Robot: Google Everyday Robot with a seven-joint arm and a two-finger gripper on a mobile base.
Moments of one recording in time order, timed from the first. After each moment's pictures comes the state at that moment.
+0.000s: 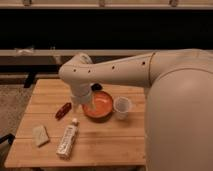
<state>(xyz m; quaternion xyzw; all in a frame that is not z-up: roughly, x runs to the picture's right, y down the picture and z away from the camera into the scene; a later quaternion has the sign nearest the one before) -0.104 0.101 0.704 -0.26 0.23 0.64 0.68</state>
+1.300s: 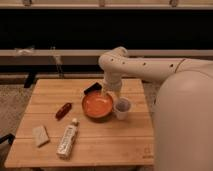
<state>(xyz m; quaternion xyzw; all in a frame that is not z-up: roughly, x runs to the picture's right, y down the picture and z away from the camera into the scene) 0.037 0.049 0.791 -0.22 0.24 0.74 0.59</state>
